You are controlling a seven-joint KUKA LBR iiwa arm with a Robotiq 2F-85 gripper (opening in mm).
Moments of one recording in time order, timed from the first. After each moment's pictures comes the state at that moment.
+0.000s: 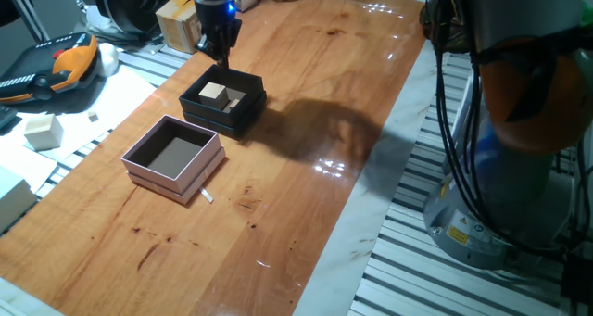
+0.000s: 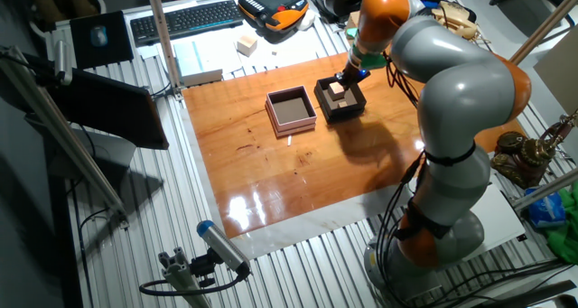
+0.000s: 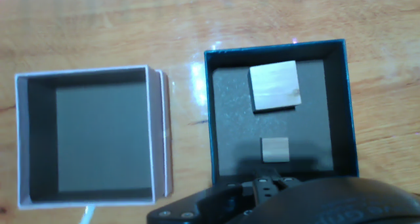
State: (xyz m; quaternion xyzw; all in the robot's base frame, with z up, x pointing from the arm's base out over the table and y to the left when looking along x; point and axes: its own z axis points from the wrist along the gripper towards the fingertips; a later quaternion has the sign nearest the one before) arm 0.586 -0.025 0.190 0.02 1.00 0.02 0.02
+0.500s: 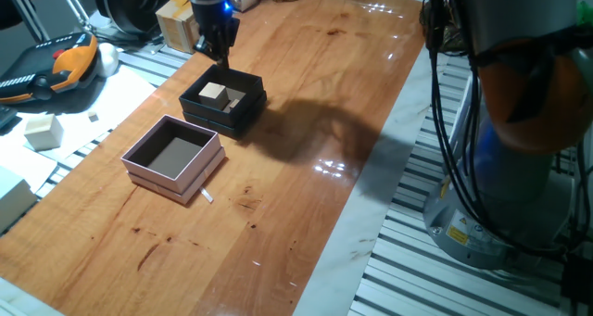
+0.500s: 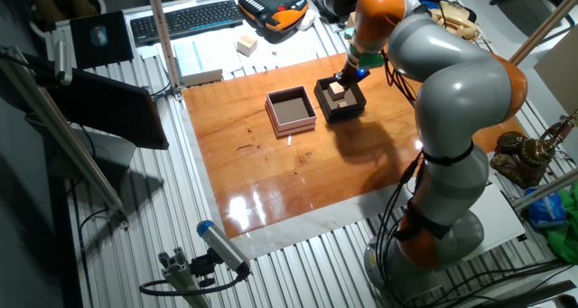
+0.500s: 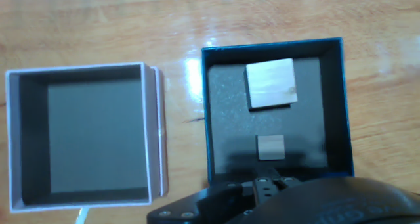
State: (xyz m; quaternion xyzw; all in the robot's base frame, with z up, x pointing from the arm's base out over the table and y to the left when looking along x) arm 0.586 -0.025 0.190 0.04 1.00 -0.01 0.03
